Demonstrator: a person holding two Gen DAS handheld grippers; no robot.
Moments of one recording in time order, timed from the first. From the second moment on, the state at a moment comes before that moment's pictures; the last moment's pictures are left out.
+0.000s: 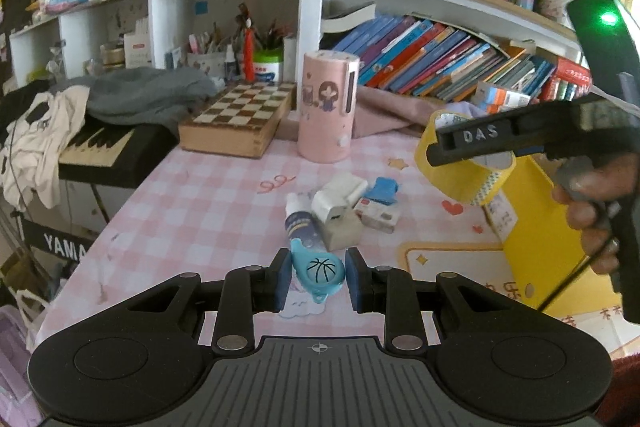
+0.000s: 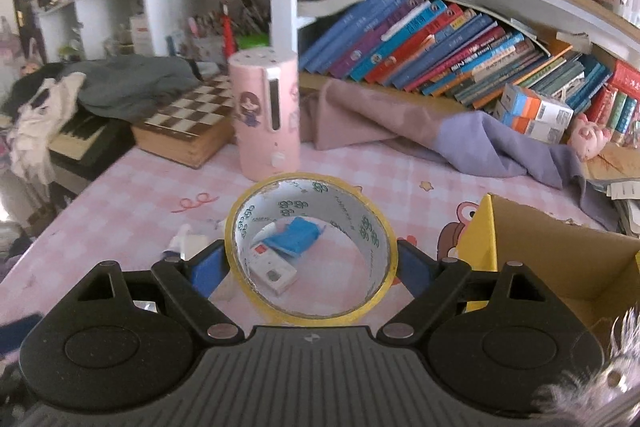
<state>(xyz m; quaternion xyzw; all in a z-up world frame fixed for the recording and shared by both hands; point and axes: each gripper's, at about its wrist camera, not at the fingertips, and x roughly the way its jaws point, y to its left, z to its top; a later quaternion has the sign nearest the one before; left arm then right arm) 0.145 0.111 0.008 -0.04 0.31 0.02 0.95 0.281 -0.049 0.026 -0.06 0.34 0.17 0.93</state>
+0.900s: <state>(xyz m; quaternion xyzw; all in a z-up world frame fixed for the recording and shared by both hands) 0.077 0.102 0.037 -0.05 0.27 0.00 0.96 0.159 -0.071 0.040 -0.07 0.30 0.20 0.93</state>
